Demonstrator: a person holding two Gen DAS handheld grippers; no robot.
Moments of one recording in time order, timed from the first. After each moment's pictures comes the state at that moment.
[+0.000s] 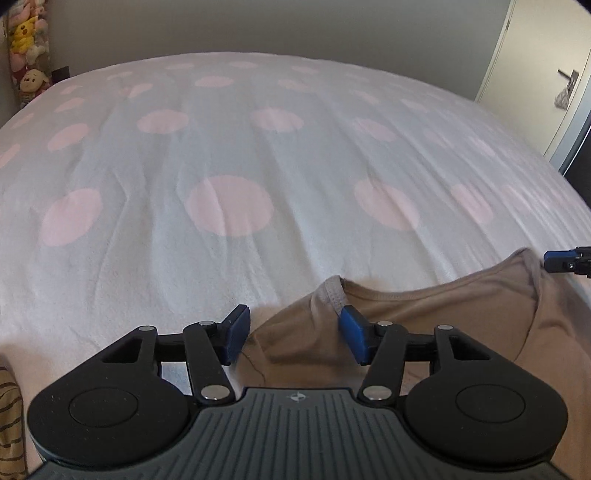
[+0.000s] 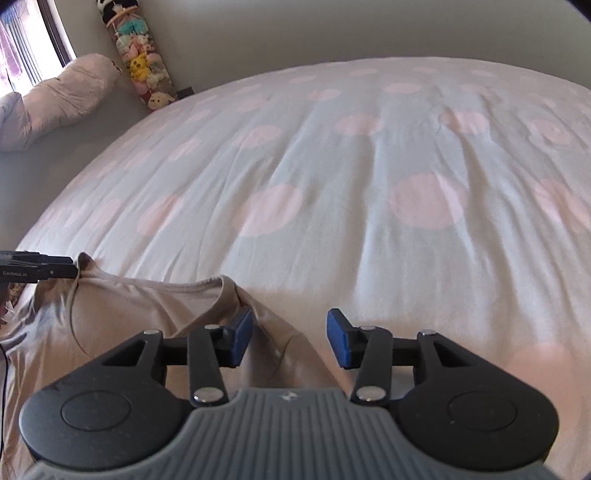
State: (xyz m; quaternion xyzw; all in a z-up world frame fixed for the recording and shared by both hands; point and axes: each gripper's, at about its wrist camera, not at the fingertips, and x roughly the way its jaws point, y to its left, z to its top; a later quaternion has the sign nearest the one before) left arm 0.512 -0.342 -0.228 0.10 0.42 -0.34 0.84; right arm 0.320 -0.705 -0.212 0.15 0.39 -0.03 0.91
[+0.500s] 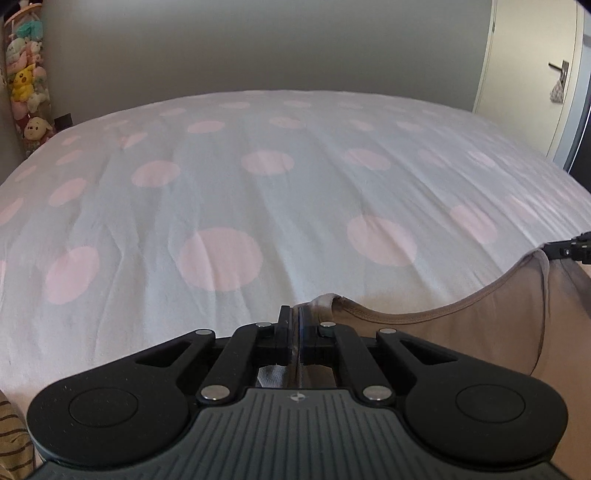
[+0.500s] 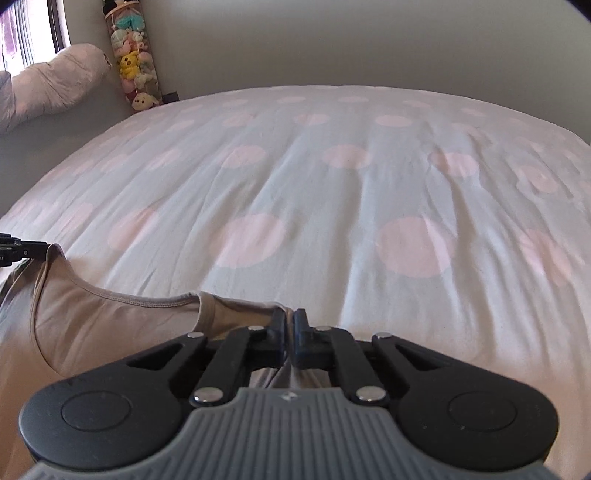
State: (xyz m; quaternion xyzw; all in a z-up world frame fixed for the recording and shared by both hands) left arm 0.511 -0.367 -0.223 0.13 0.37 -0.33 0.85; right arm 0.341 -0.700 -0.206 0.09 0.37 -0.07 0.92
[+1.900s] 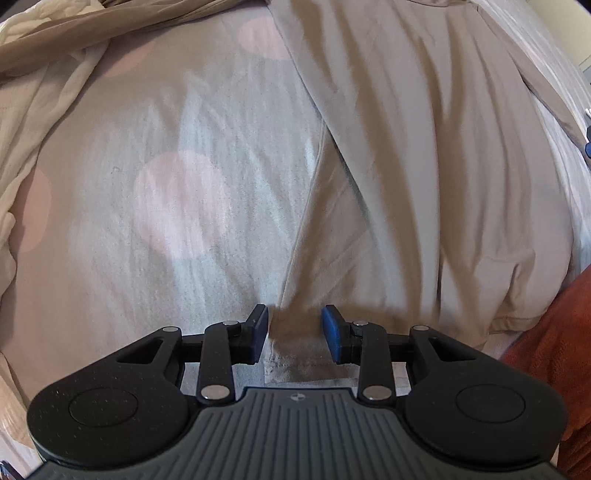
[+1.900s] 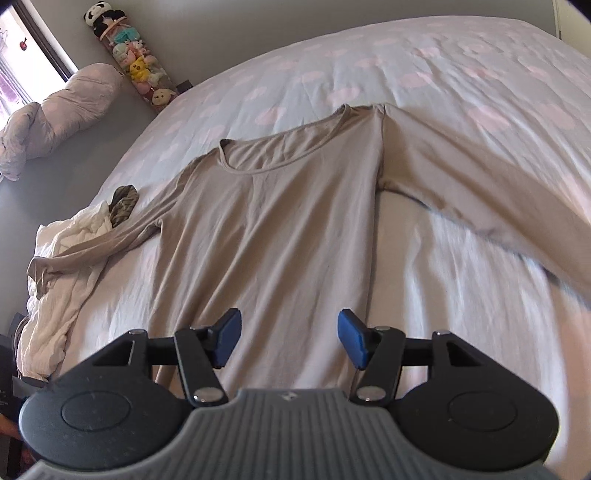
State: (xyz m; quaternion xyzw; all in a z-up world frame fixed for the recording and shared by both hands) left arm 0.191 -0.185 -0.220 0.15 0.64 -0.24 0.72; right arm 0.035 -0.503 -0.139 0.24 0.41 -0.06 0.88
